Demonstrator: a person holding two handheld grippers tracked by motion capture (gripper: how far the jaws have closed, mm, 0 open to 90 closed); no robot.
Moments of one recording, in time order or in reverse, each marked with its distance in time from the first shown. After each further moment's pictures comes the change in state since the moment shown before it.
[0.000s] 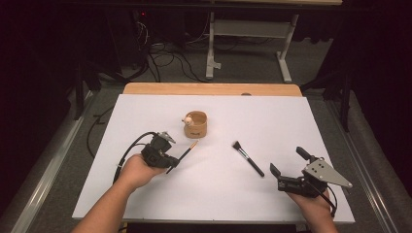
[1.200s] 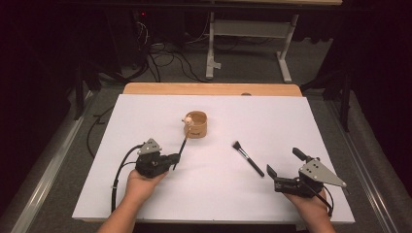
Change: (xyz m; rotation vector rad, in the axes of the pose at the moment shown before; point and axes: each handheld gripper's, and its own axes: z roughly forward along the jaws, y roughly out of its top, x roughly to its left) left arm -0.007 -0.046 0.006 -0.483 0.034 -0.080; right arm 0.005 -0.004 0.006 0.026 0.011 -0.021
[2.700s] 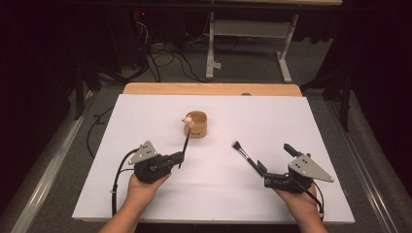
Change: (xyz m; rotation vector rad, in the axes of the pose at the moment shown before) left arm -0.027 0.008 -0.020 -0.202 -0.085 0.072; right arm 0.021 0.018 0.018 -0.009 -0.001 0.012
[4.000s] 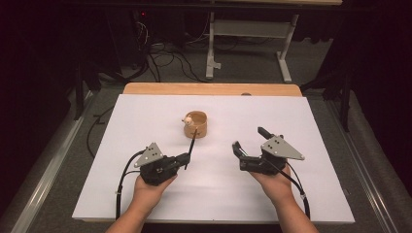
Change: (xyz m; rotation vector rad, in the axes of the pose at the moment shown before) left arm -0.015 0.001 0.009 -0.025 -0.018 0.009; right arm 0.030 0.037 0.053 -0.031 0.076 -0.025
